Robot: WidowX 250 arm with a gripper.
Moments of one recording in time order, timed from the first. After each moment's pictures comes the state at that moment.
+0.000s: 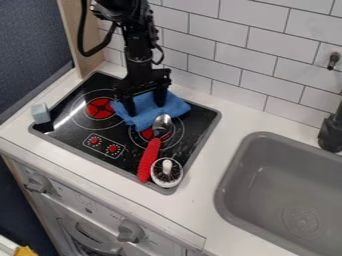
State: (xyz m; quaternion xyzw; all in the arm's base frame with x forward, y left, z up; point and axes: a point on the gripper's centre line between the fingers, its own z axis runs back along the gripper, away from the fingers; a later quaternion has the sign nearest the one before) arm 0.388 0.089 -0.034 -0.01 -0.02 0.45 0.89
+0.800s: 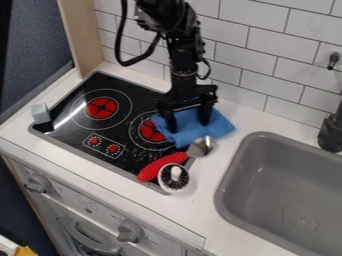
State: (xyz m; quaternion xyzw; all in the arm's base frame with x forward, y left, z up) arm 0.381 0.001 -0.032 -0.04 0.01 0.36 0.93
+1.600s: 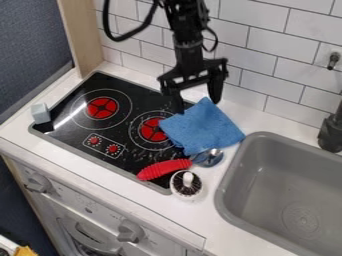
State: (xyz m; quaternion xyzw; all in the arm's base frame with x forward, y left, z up) arm 0.381 0.002 0.026 -0.08 -0.02 0.36 0.93
